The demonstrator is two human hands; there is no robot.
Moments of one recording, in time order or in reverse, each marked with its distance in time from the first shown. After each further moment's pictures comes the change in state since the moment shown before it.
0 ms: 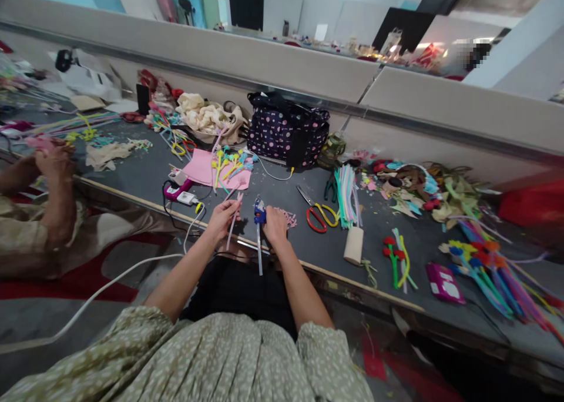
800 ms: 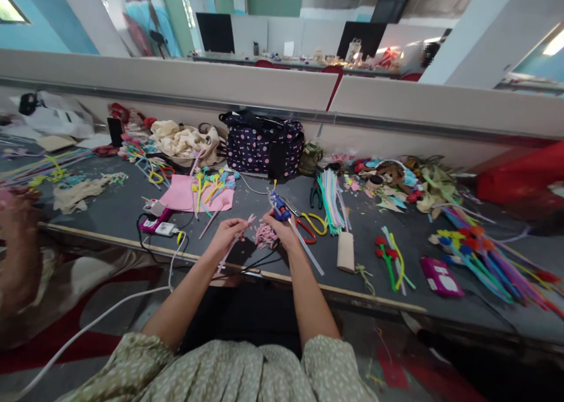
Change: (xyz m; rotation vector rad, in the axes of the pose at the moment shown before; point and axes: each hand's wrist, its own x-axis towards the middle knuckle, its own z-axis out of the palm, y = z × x) left_hand 0.018 0.002 0.060 0.211 -0.230 -0.054; right_hand 0.025 0.046 -0.046 1.391 0.230 0.243
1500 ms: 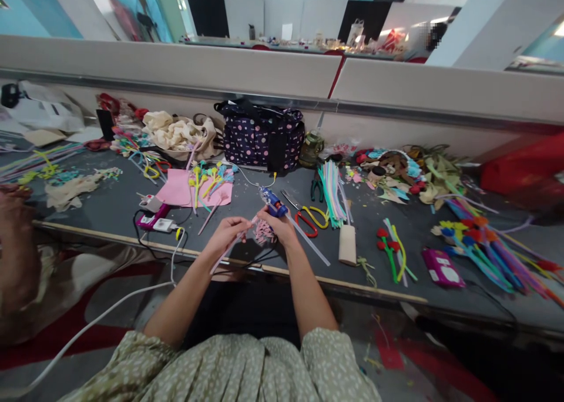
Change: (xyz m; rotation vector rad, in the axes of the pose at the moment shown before) left_hand -0.013 0.010 0.005 0.027 -0.152 -0.055; right_hand -0.008 -0.012 0.012 0.019 -0.020 0.090
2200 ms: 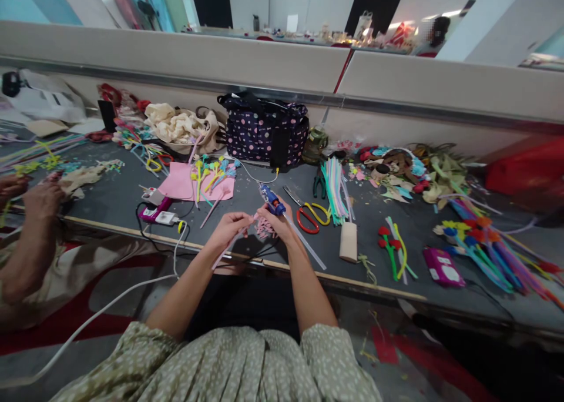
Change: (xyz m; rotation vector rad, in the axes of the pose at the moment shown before) left_hand -0.003 -0.002 0.000 0.025 0.003 0.054; right_hand 0.001 0.013 -0.004 -0.170 -0.022 -0.156
